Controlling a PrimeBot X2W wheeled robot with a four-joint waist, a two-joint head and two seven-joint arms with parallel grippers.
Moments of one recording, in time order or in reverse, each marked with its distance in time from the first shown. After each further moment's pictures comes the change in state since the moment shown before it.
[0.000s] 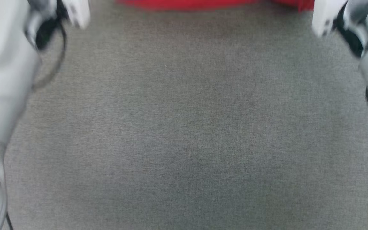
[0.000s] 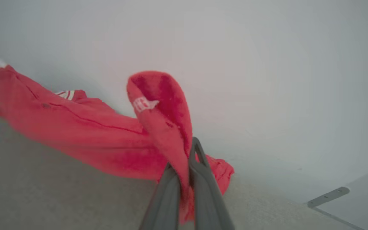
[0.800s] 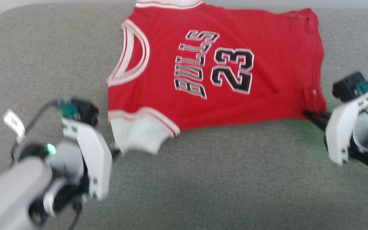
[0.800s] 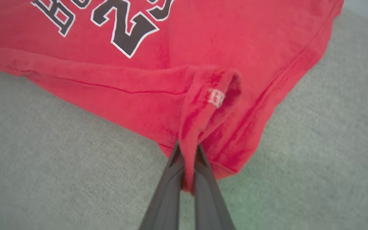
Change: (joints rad) left arm 0.706 0.407 -0.066 -0.974 -0.294 0.414 0.455; right arm 0.620 -0.384 0.120 -0.677 0.384 0.000 0.378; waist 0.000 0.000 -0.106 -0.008
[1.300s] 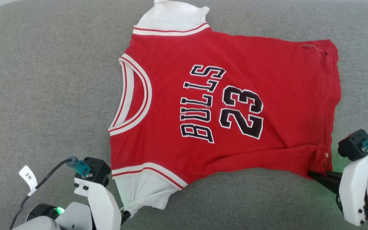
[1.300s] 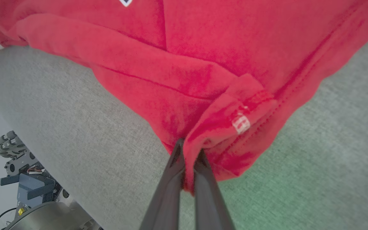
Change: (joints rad) left arm 0.267 0.102 -0.048 -0.314 -0.069 0.208 0.004; right arm 0.402 -0.153 -0.135 -0.354 0.075 0.000 0.128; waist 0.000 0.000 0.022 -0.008
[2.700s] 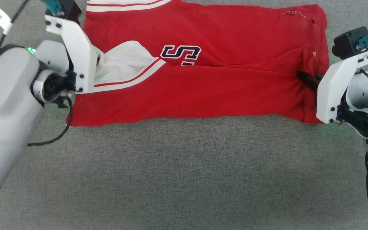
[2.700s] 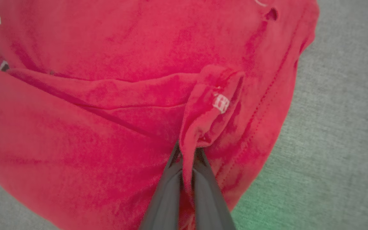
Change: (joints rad) left arm -0.744 -0.387 0.053 1.056 0.189 -0.505 0.044; right arm -0.427 0.410 -0.250 0.325 -0.296 0.000 0.136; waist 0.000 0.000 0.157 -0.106
